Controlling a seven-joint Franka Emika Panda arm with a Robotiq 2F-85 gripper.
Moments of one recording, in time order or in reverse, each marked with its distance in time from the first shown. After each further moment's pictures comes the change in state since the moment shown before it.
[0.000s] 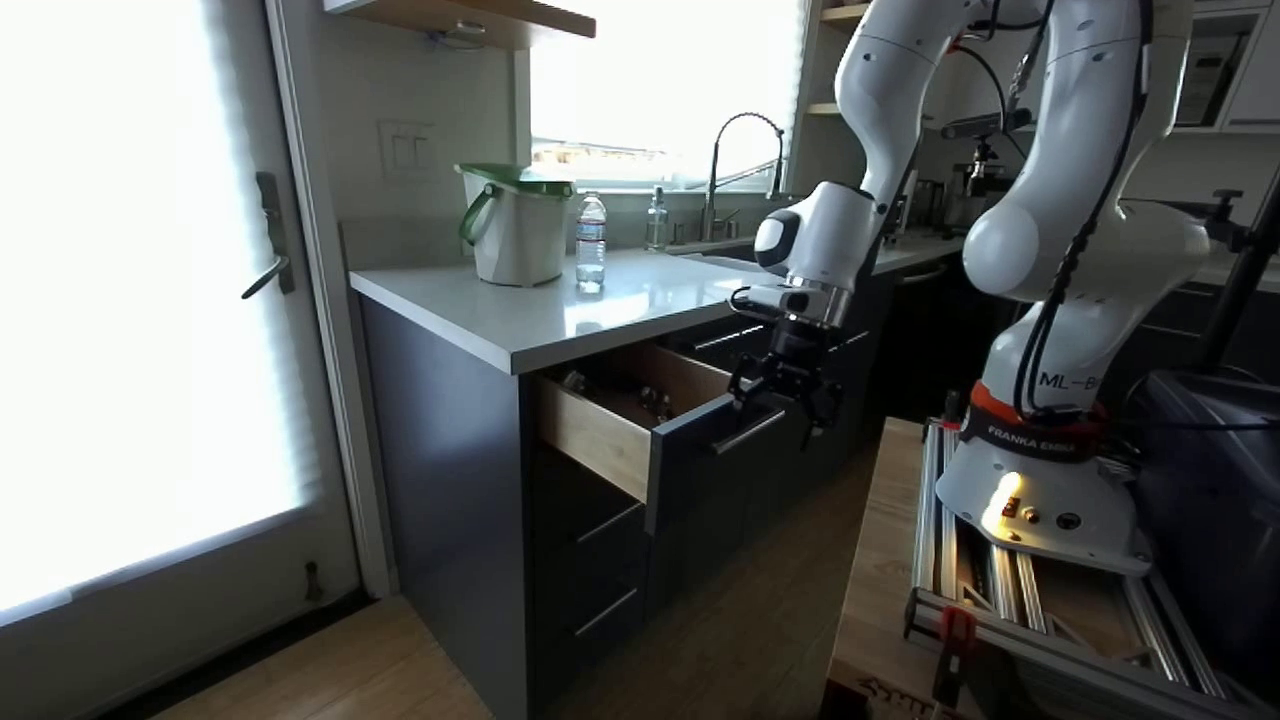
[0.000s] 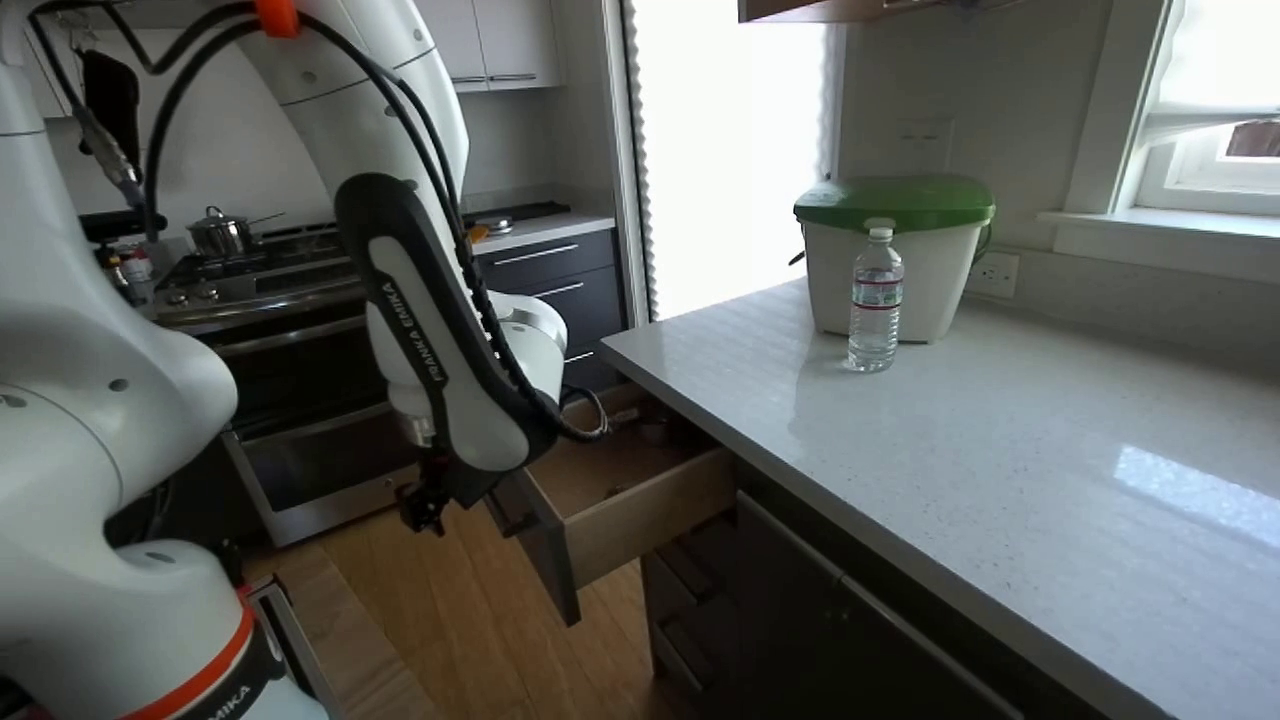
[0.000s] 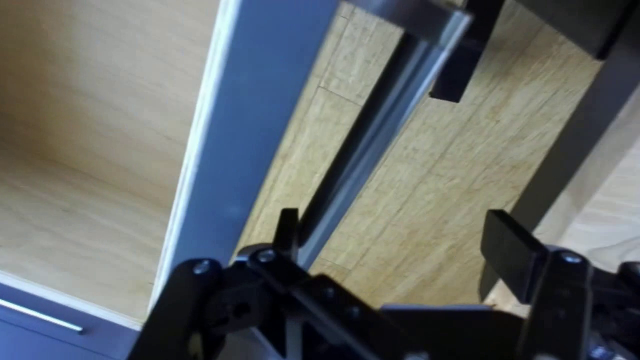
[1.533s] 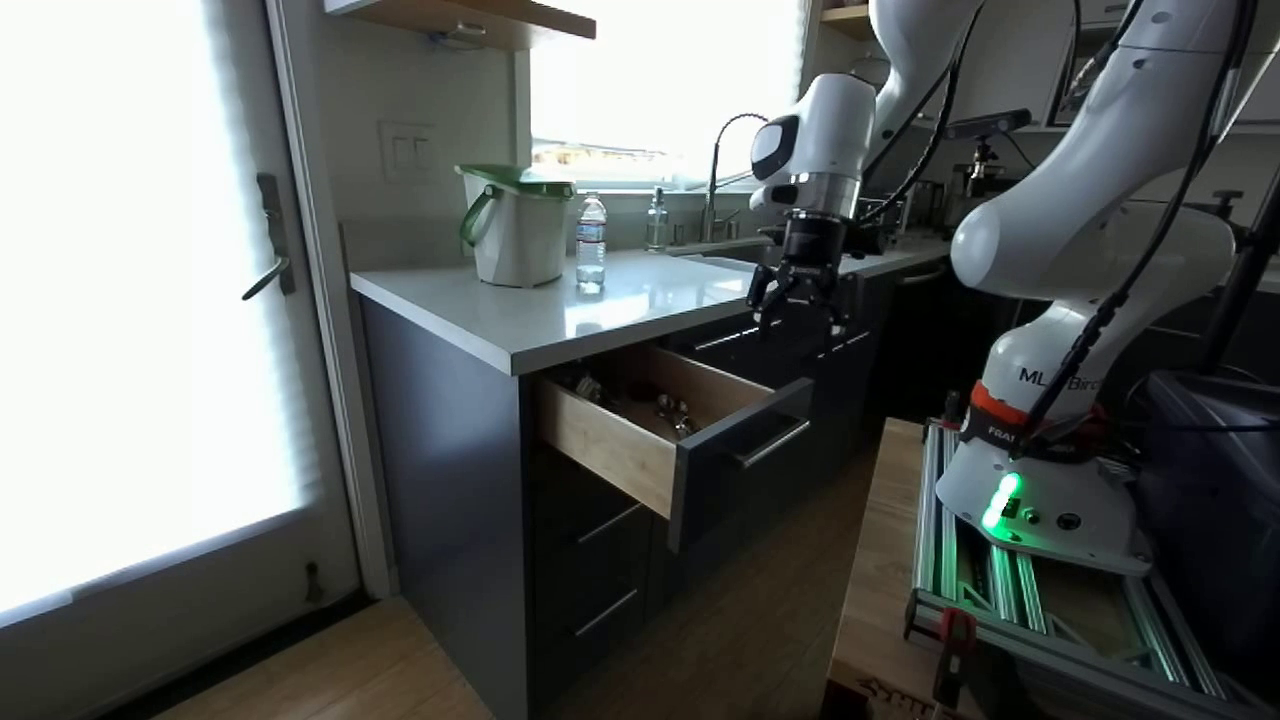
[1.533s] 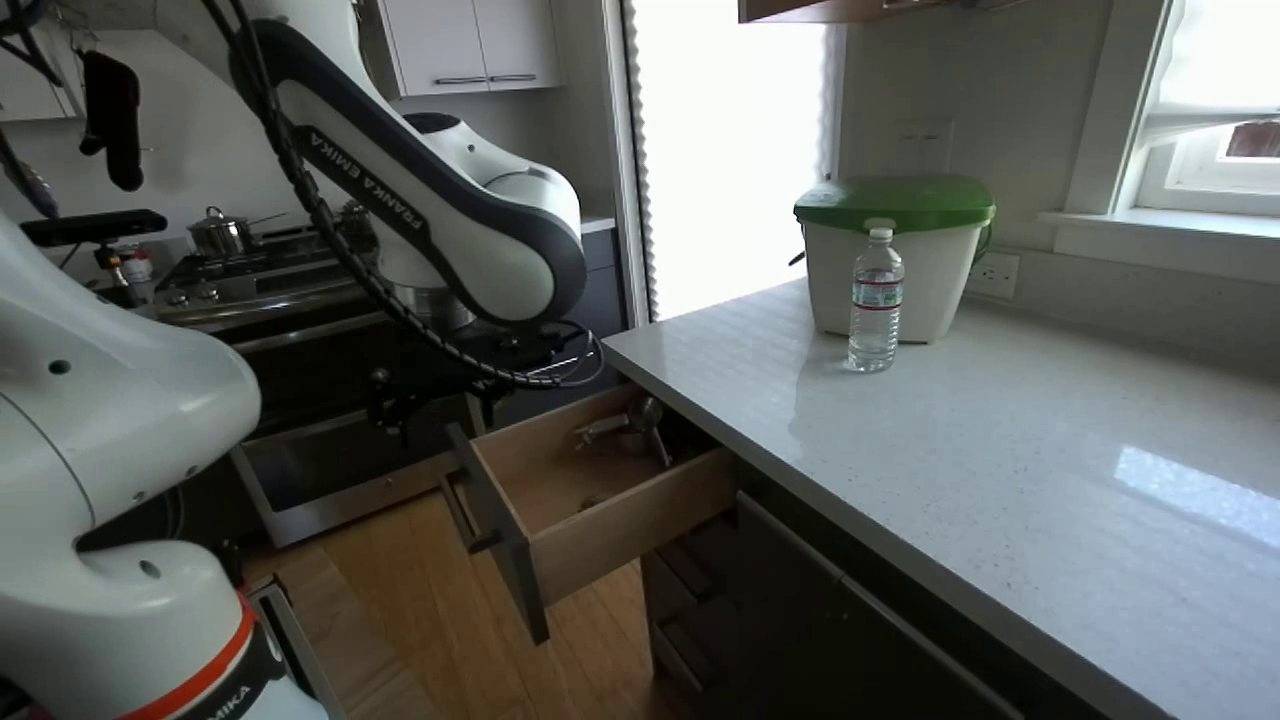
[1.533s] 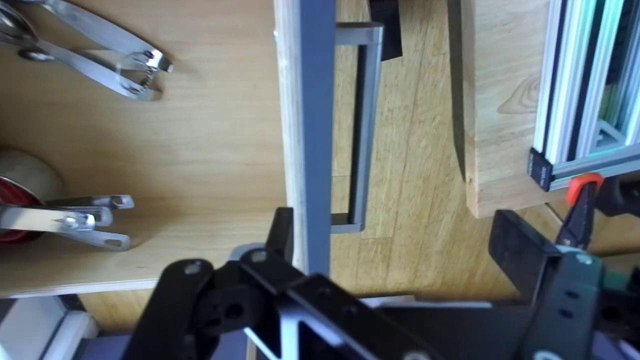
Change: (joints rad) arm -0.354 -0.436 0.278 0.128 -0.010 0.581 0.525
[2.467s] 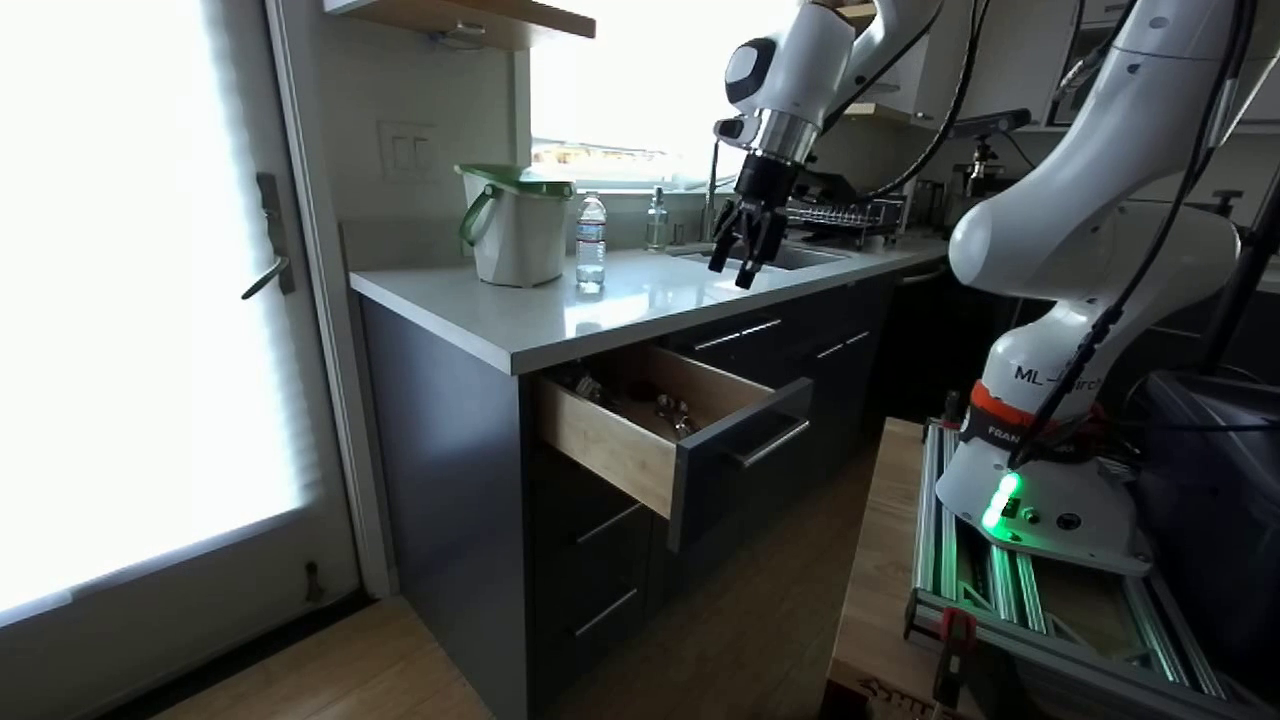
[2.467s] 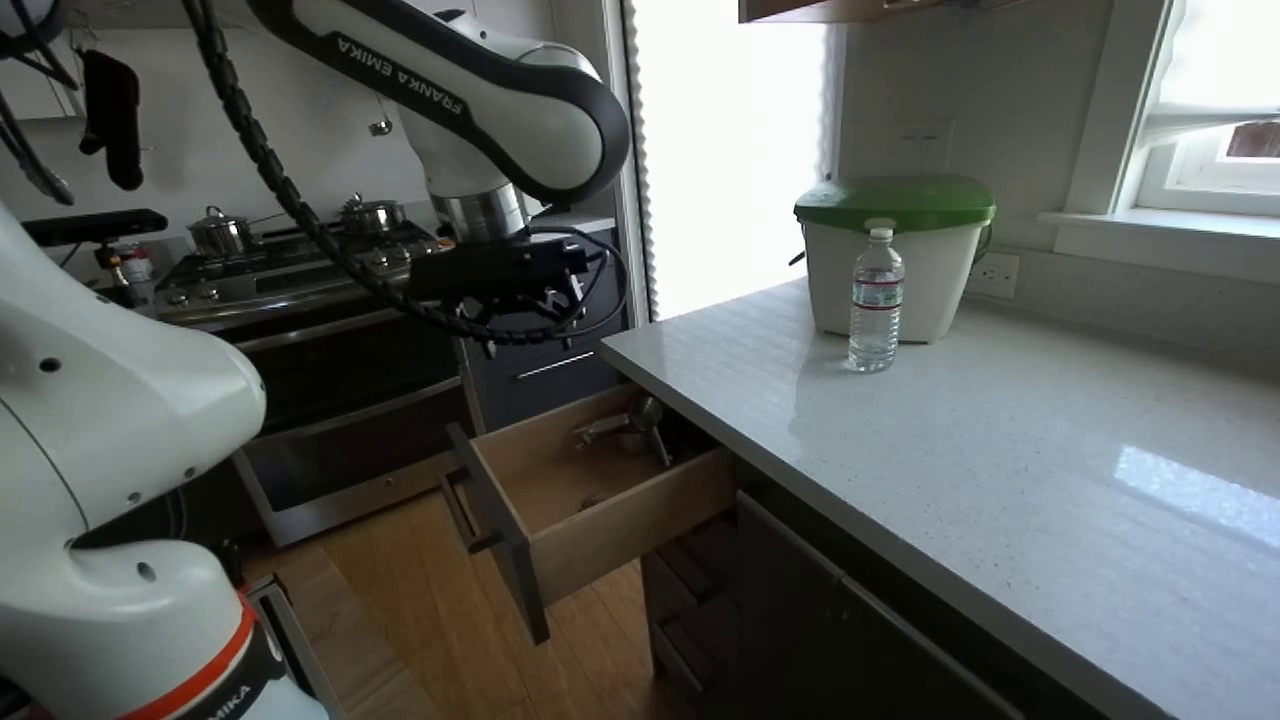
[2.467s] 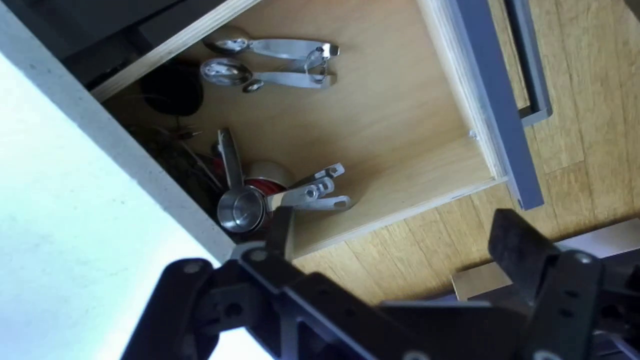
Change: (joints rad) arm -0.061 -0.065 0.012 0.269 0.009 0.013 0.559
